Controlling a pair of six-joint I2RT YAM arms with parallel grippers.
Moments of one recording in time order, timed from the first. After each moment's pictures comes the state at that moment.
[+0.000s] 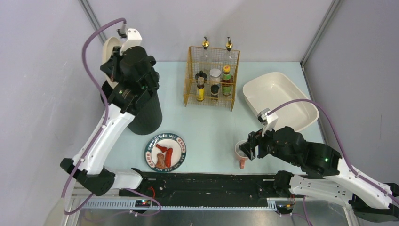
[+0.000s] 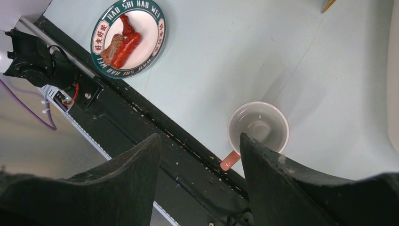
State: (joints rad) left arm -0.55 1.32 1.64 -0.25 -1.54 0.66; right arm 1.12 0.62 0.99 -0.88 0.28 0.47
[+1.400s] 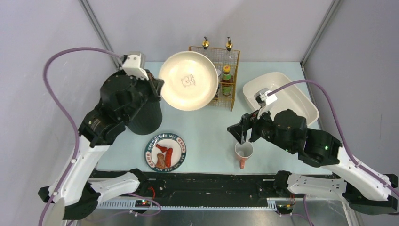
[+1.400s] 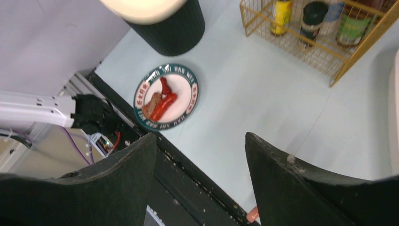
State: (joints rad) left arm -0.67 1.01 1.58 -0.71 -0.36 -0.25; right arm 1.12 0.82 1.25 -0.76 0.28 0.44
